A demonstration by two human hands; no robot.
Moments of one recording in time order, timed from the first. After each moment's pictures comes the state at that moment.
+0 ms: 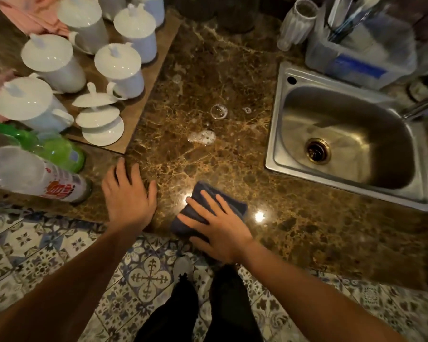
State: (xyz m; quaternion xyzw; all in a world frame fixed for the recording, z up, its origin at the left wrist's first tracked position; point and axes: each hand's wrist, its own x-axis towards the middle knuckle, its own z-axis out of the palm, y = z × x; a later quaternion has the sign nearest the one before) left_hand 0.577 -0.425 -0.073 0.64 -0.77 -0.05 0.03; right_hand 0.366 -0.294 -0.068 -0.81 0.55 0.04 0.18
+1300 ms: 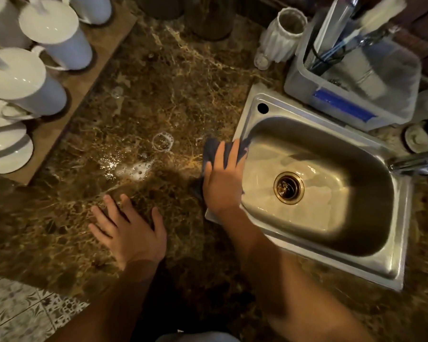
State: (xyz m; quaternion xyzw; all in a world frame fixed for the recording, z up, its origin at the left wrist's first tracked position) left_hand 0.360 -0.387 -0.086 0.80 -0.59 -0.11 0.04; right_hand 0.170 -0.455 -0.099 -0.59 0.80 0.00 0.10
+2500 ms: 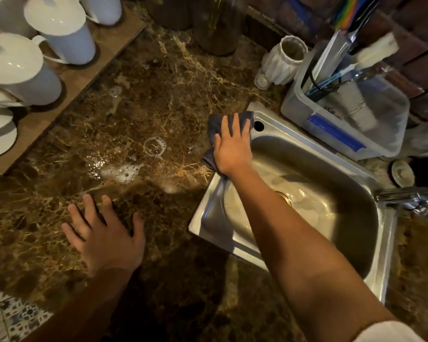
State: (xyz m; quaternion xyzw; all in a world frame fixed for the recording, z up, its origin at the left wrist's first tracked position) left_hand 0.358 -0.388 -0.085 0.81 -0.57 -0.10 0.06; right_hand 0.092 -0.563 -0.093 -0.65 0.75 0.09 0.10
